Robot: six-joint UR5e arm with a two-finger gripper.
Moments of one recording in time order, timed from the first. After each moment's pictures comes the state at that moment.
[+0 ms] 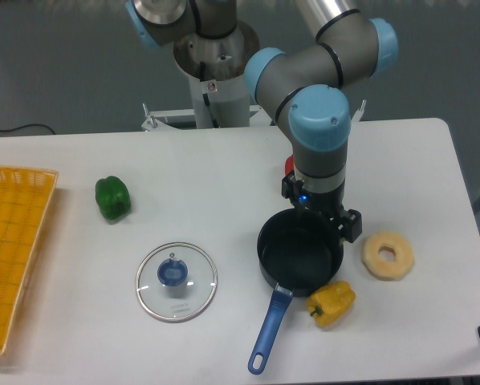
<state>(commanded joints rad) 2.56 -1.91 -1.55 -1.12 1.62 1.26</state>
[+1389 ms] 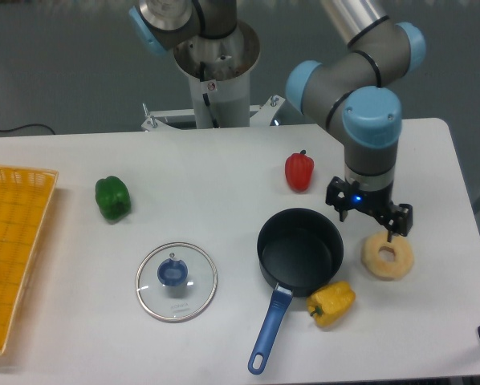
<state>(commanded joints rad) 2.72 -2.02 -1.55 -0.92 1.63 1.20</state>
